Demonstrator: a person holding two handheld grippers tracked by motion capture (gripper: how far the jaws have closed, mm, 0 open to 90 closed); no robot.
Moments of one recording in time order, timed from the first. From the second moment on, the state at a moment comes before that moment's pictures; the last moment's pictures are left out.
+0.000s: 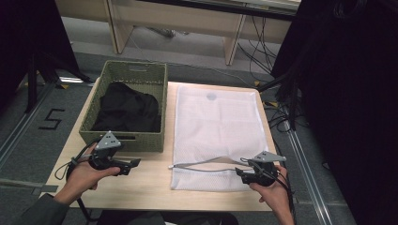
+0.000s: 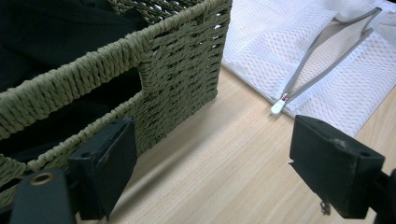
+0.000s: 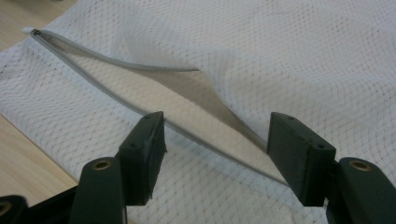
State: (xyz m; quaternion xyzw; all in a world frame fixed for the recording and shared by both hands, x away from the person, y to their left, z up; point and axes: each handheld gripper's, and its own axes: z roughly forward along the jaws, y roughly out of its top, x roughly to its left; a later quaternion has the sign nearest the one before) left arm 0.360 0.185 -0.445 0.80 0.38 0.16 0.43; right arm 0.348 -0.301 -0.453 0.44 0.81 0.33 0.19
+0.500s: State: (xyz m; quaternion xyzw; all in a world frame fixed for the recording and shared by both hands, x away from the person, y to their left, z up) left arm 0.360 0.184 -0.444 0.80 0.38 0.16 0.43; right arm 0.351 -0.302 -0.454 0.43 0.82 0.33 0.20
